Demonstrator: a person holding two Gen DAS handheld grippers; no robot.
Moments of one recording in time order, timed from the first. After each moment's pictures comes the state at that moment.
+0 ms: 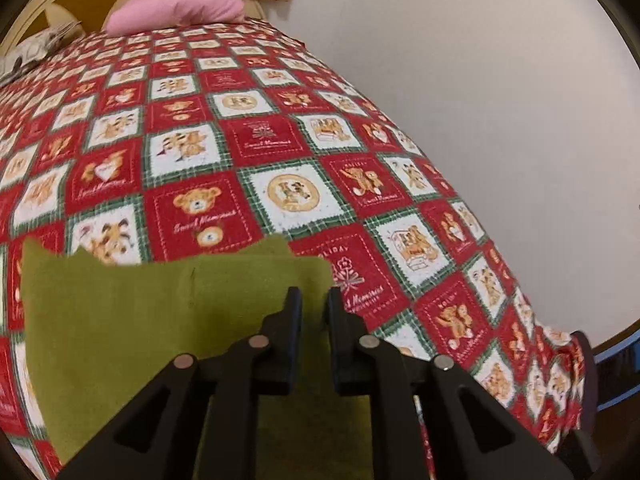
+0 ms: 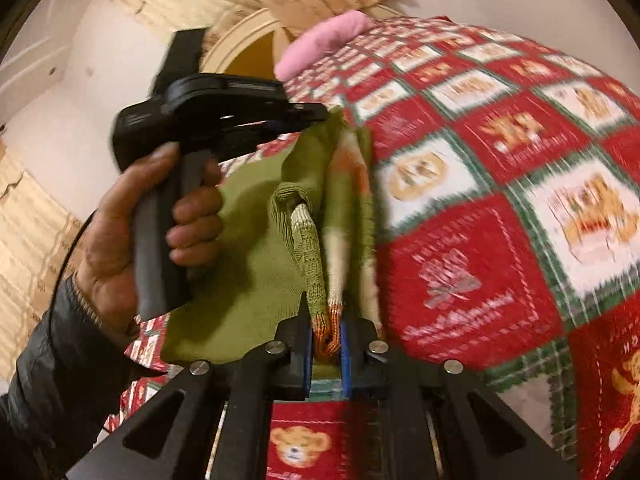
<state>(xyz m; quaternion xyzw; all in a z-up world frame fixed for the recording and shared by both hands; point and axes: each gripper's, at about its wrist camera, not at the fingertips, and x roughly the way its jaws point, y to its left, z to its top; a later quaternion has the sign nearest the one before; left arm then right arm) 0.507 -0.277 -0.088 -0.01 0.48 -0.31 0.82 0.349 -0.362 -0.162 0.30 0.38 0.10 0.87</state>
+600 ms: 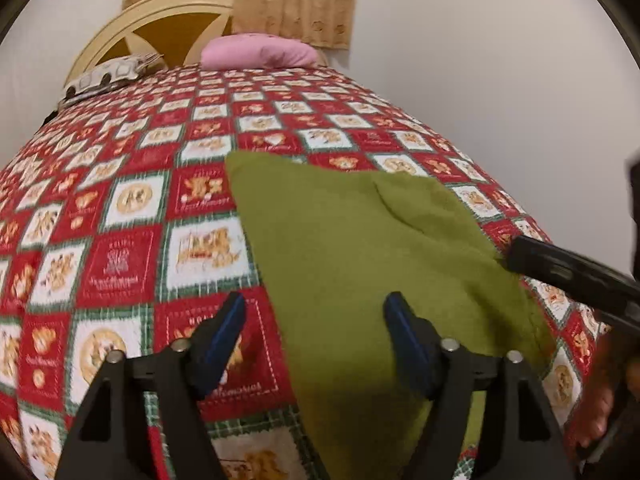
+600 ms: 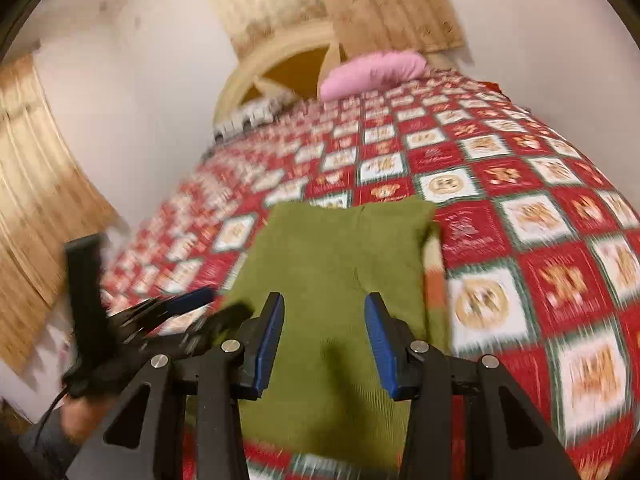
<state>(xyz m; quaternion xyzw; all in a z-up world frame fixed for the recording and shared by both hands) 0.408 -0.135 -0.103 0.02 0.39 -0.21 0.90 0.420 -0.309 -0.090 0.15 0.36 0.11 0.91</state>
